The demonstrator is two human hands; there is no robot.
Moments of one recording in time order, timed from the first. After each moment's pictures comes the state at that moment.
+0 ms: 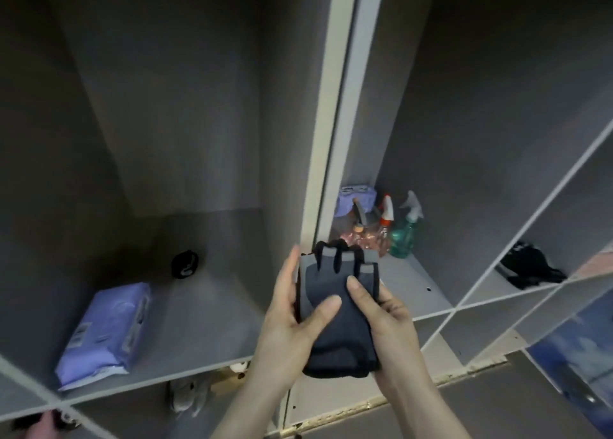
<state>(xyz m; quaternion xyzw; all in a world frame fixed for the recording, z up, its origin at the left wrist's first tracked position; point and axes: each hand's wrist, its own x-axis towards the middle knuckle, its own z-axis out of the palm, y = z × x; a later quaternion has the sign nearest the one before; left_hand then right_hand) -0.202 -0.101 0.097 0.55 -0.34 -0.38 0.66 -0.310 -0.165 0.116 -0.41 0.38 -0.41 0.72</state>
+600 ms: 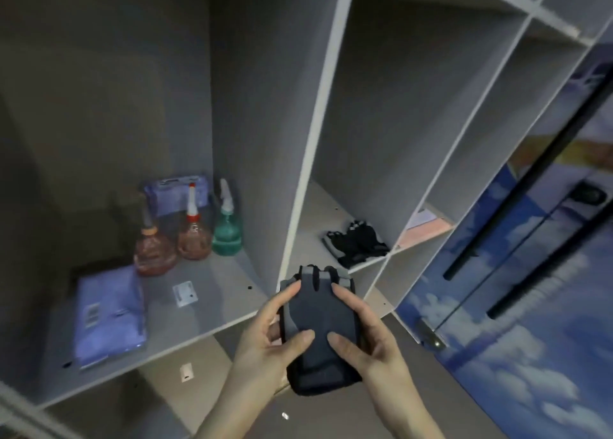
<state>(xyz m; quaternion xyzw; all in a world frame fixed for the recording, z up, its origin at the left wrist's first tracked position) -0.497 -0.300 0.059 0.48 -0.36 -0.54 0.59 -0.651 -0.326 0.082 -0.53 0.40 -0.43 0.61</state>
